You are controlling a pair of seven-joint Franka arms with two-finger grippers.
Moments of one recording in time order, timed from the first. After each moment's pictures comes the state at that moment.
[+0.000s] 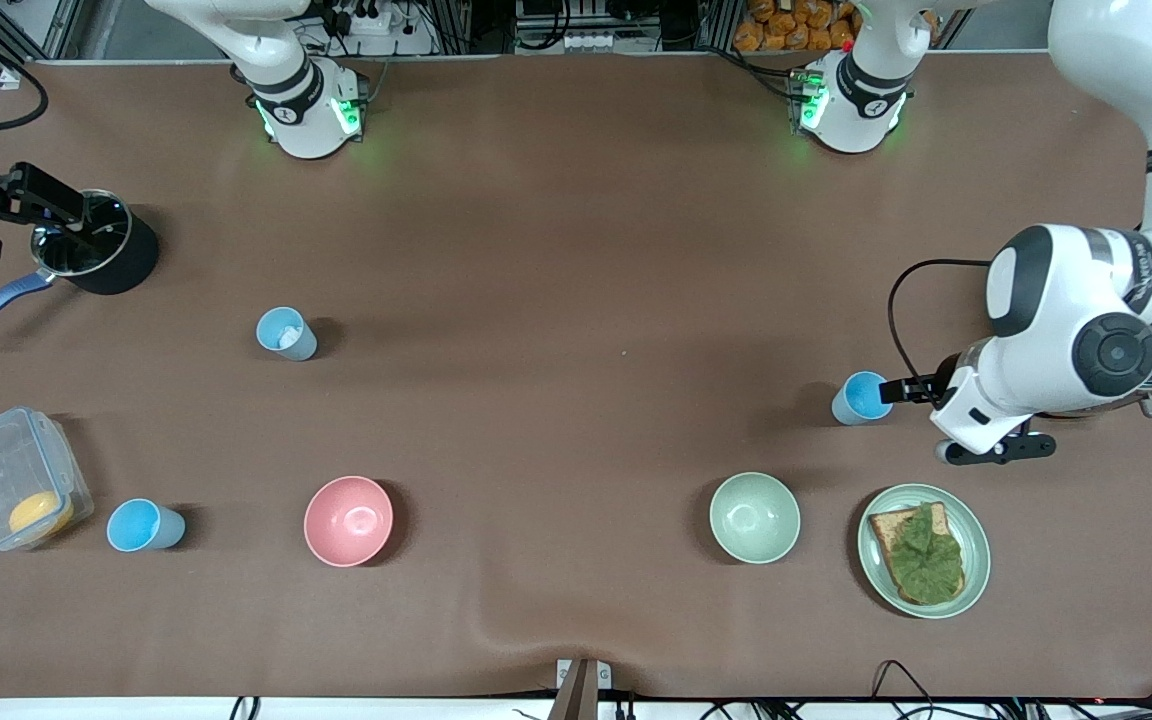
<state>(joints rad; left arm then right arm) 0.01 0.42 -0.13 -1.70 0.07 1.91 -0.23 -0.05 -0.03 0.04 -1.53 0.02 1.48 -0.14</state>
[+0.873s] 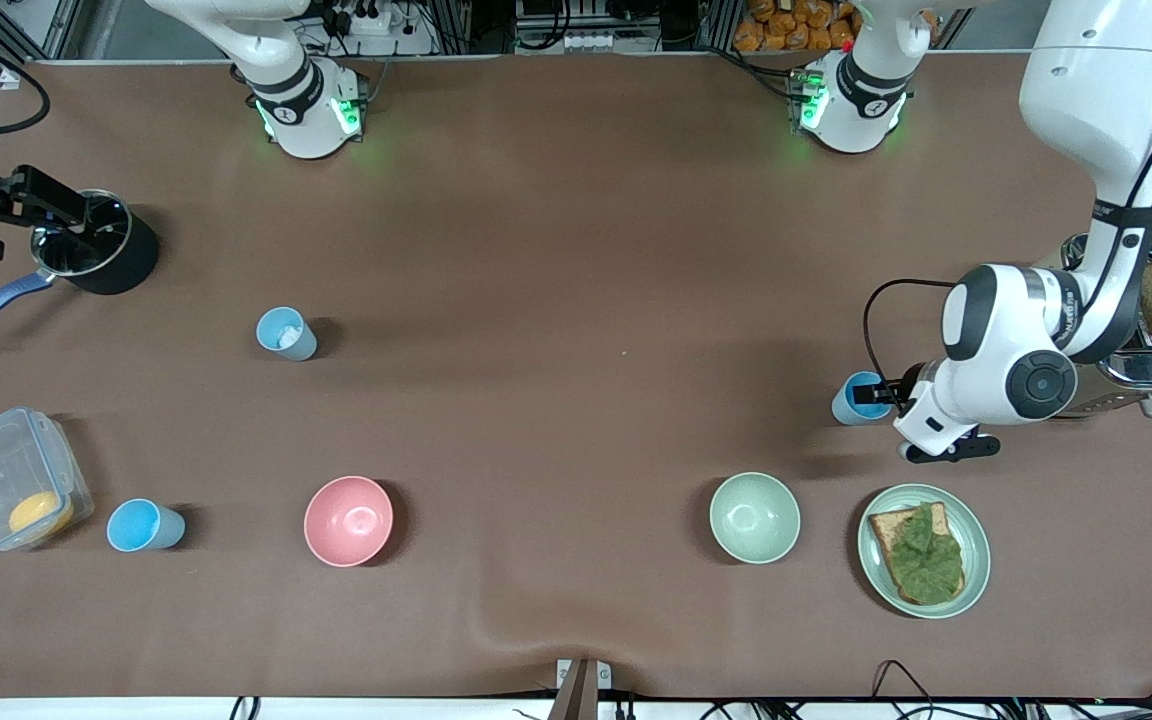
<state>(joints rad) 0.02 0.51 -0.13 -1.81 0.07 2.05 -0.23 -0.05 -0.02 0.04 -1.53 0.02 1.48 -0.14</state>
